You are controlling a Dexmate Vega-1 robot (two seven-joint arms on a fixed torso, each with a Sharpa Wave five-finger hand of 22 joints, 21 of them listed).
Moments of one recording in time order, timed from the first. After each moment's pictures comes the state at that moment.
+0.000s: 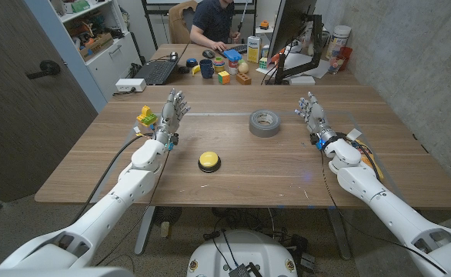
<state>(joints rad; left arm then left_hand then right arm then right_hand) 0.85 0.48 0.37 -1.30 -0.60 -0.35 0.05 0.02 0.07 0.19 0.17 0.34 -0.05 -0.16 0.21 0.18 -0.04 -0.11 0.20 0.18 0.00 -0.03 0.22 0.17 0.11 0.05 0.33 0.18 -0.84 -0.51 -0.37 -1.29 0.66 0.29 0.04 0.01 0.07 0.19 0.19 0.40 -0.06 0.09 0.19 0.18 -0.04 0.06 0.19 0.19 -0.17 0.00 0.34 0.18 -0.17 -0.03 0.74 0.17</state>
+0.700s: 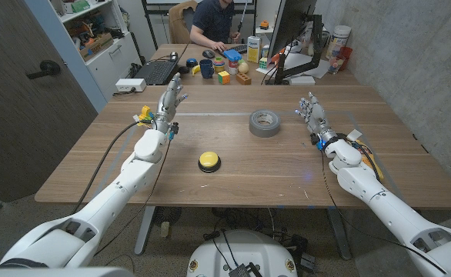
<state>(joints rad) 0.74 0.48 0.40 -1.24 -0.43 -0.44 0.13 0.16 0.05 0.21 0.05 0.37 0.01 -0.22 0.21 0.19 -0.01 -0.14 0.19 0.18 0.00 -0.01 0.21 0.17 0.15 0.20 0.28 0.18 -0.83 -0.50 -0.36 -1.27 0.67 0.30 0.06 0.01 0.07 0.19 0.19 0.40 -0.06 0.09 0.19 0.18 -0.04 0.07 0.19 0.19 -0.17 0.00 0.34 0.18 -0.17 -0.03 0.74 0.17</state>
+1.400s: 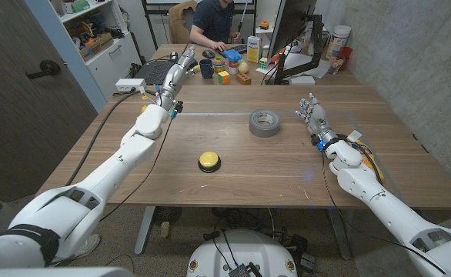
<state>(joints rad) 0.53 0.49 0.48 -1.14 -0.25 -0.53 0.04 0.22 0.01 0.21 0.00 0.37 0.03 -0.22 0.21 0.19 -0.01 -0.13 0.19 0.18 -0.01 0.00 0.20 0.18 0.15 0.21 0.24 0.18 -0.83 -0.50 -0.36 -1.25 0.68 0.32 0.08 0.01 0.07 0.19 0.19 0.40 -0.06 0.09 0.19 0.18 -0.04 0.07 0.19 0.19 -0.17 0.00 0.34 0.18 -0.17 -0.03 0.74 0.17</state>
